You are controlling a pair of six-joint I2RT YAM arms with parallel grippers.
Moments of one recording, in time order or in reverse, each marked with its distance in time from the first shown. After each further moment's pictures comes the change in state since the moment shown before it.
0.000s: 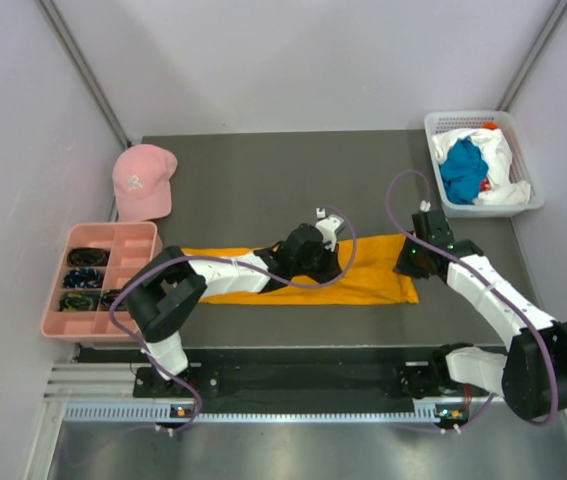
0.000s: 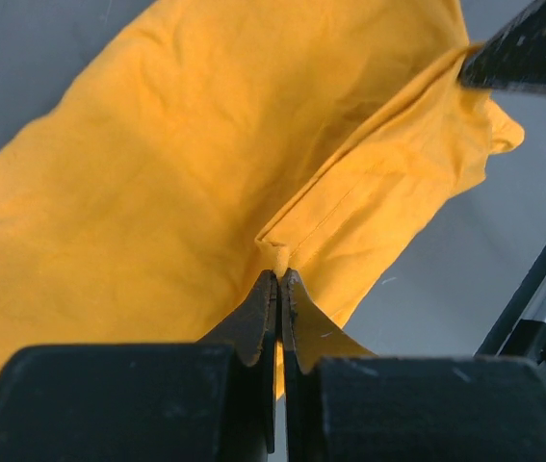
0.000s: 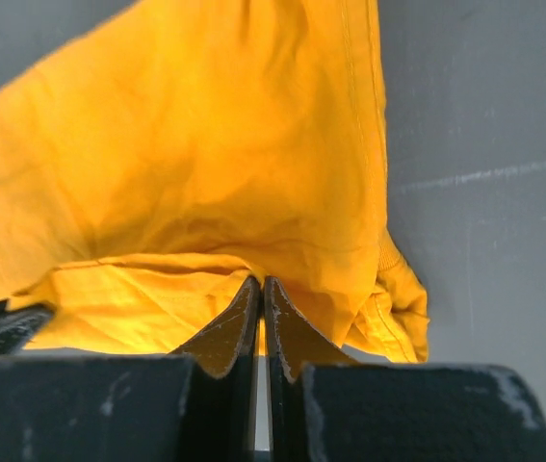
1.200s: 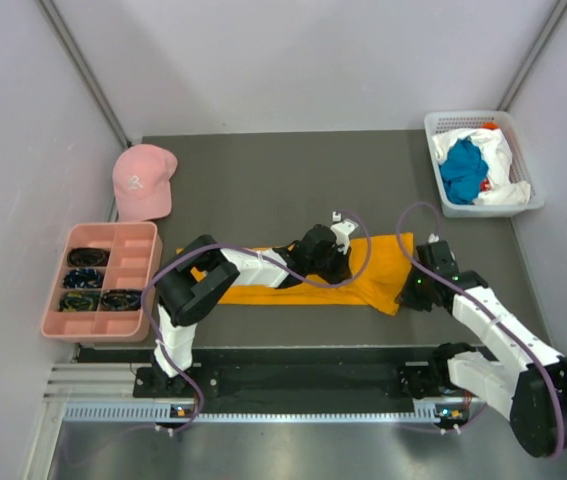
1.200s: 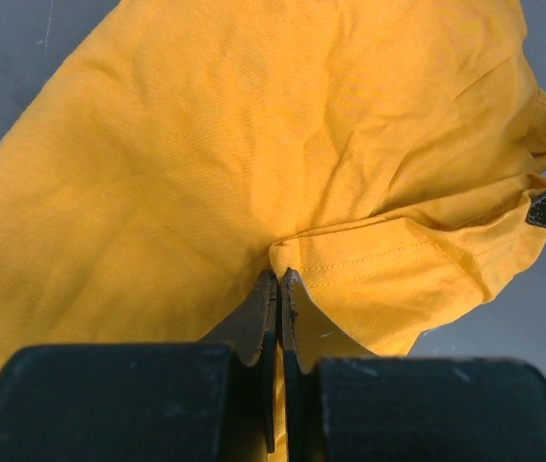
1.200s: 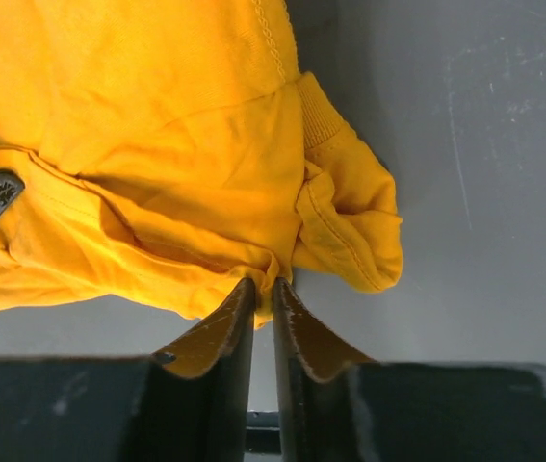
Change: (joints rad) left arm 0.000 0.203 0.105 0.060 0.043 0.067; right arm 0.000 -0.193 -0.222 -0.040 -0.036 0.126
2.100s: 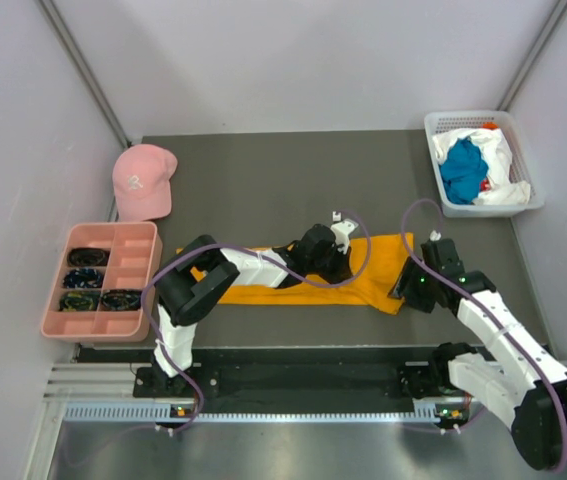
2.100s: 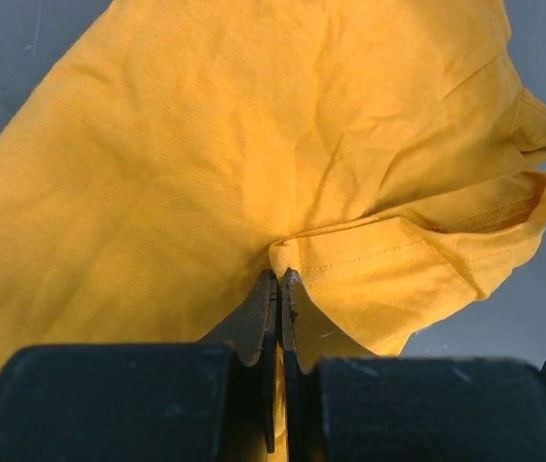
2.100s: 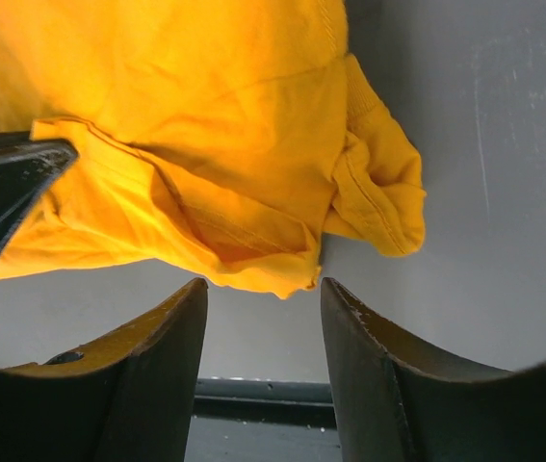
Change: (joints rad) left arm 0.000 0.000 -0.004 0.016 0.023 -0.003; right arm -0.004 -0.073 0.040 -0.074 -0.049 -0.019
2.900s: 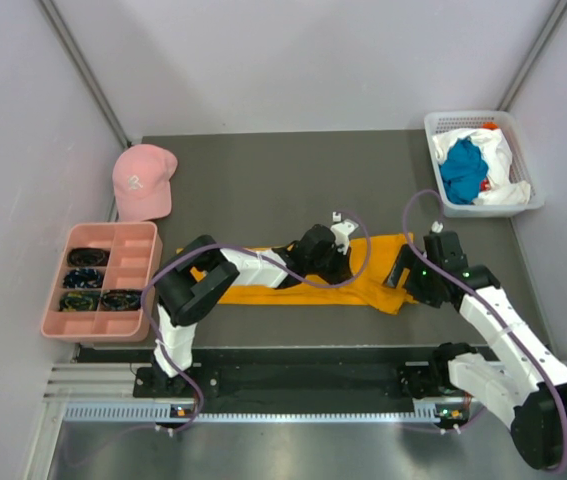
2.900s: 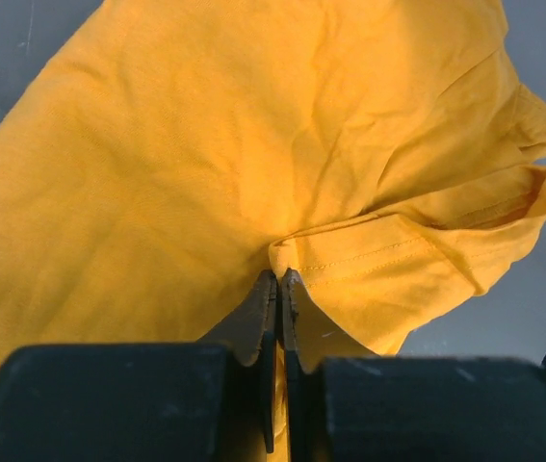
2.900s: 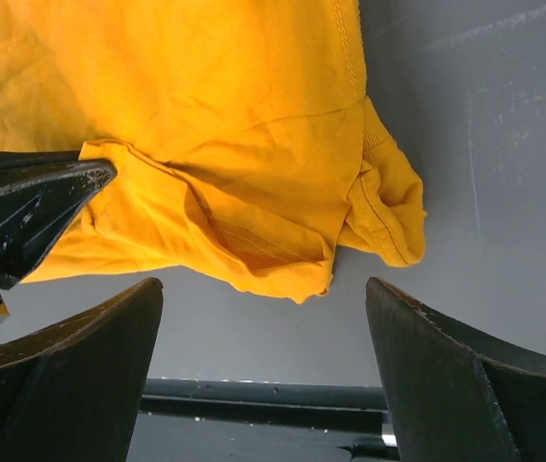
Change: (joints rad) left arm 0.000 -0.004 -0.006 0.003 0.007 0.002; right arm -0.006 0.010 0.069 -0.023 0.018 -0.033
